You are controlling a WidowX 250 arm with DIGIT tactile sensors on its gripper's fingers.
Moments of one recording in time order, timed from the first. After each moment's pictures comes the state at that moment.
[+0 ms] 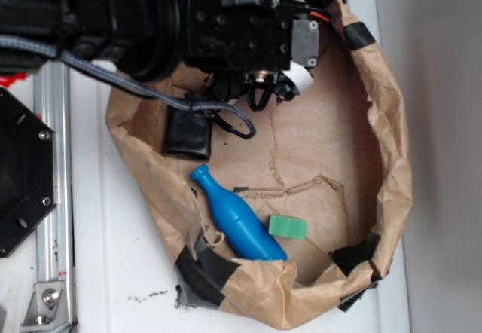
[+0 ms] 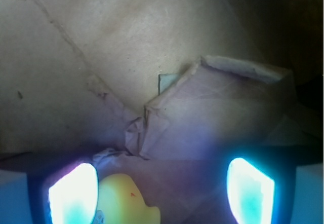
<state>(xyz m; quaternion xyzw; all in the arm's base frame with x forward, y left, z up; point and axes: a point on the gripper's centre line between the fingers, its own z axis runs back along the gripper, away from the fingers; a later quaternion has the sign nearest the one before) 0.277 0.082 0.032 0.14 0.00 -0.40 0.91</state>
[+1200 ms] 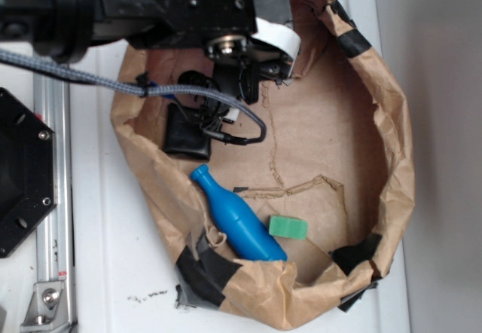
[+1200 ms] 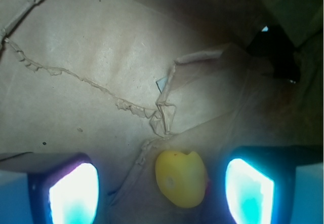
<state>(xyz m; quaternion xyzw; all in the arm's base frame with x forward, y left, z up) 0.258 0.072 0.066 0.09 -0.06 -0.19 0.98</state>
